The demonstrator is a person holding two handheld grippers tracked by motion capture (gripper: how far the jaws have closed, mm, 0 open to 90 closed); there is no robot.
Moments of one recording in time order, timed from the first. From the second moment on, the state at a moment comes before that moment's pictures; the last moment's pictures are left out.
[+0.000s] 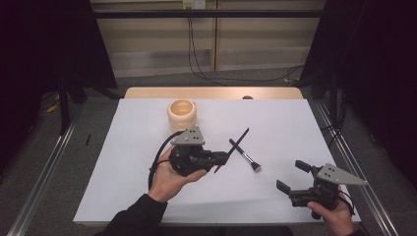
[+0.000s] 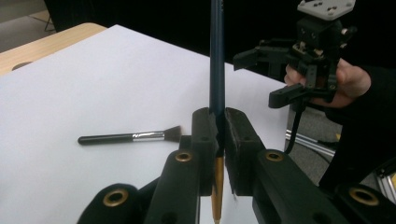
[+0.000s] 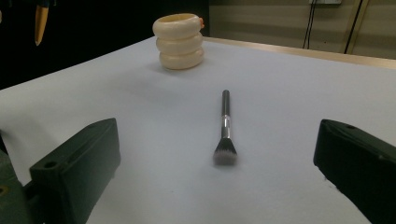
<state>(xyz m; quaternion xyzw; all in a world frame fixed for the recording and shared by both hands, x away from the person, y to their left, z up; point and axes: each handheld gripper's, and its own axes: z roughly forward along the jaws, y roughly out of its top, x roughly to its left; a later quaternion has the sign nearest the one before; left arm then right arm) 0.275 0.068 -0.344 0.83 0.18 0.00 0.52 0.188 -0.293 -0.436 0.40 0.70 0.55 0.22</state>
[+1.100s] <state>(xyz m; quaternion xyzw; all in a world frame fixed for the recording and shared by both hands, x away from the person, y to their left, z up) 0.278 0.064 -0.348 0.91 0.16 -0.01 0.38 0.196 -0.292 -0.427 0.35 0.74 0.56 0.15</state>
